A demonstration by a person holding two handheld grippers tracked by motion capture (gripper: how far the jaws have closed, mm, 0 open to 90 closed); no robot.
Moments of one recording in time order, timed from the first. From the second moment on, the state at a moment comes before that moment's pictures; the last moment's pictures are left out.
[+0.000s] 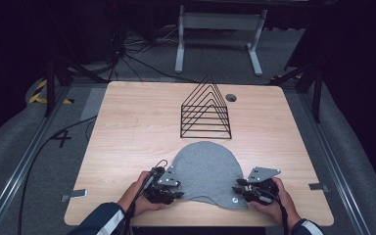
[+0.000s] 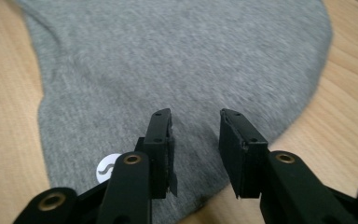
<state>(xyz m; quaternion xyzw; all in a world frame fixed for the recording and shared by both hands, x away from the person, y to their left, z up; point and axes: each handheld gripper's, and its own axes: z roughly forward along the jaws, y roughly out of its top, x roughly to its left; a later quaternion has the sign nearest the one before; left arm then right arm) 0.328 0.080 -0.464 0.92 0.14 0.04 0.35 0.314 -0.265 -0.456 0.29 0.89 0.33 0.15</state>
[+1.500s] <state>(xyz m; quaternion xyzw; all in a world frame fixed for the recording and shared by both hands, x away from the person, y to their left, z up) 0.421 0.073 -0.466 0.90 0.27 0.08 0.34 0.399 -0.254 -0.457 0.37 0.86 0.32 0.15</state>
